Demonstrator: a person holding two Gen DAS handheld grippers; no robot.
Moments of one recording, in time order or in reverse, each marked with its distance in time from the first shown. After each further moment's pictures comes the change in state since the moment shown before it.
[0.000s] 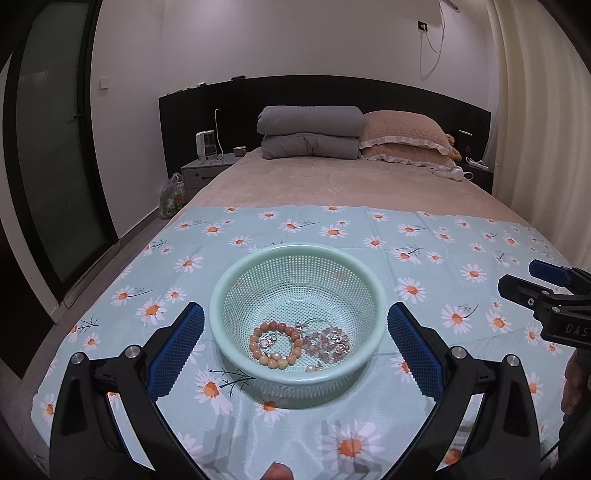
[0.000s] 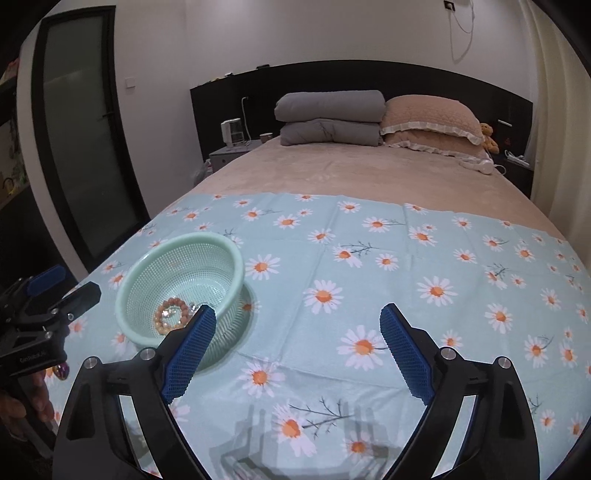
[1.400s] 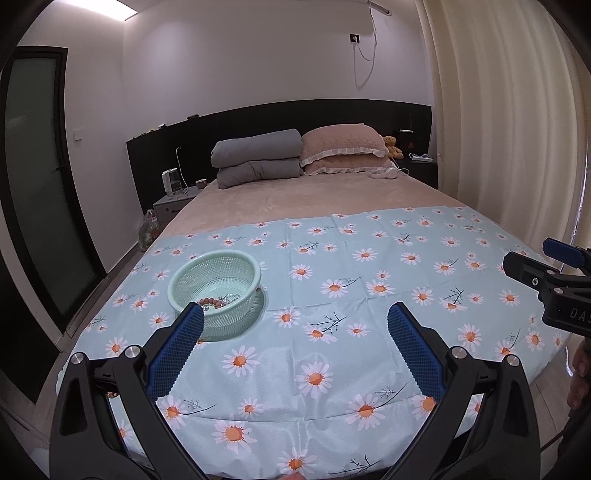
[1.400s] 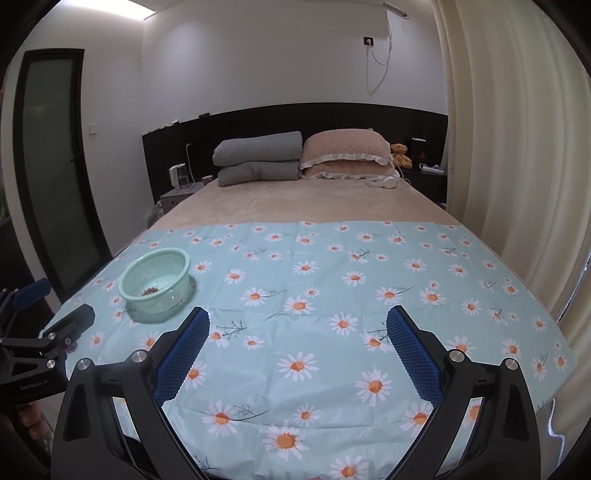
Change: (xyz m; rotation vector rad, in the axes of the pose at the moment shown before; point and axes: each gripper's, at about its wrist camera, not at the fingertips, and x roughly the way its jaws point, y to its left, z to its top) left arm -0.202 -0.144 -0.045 0.137 -0.071 -0.079; right arm -0.235 -0.074 -0.087 0.079 -0.148 -0.191
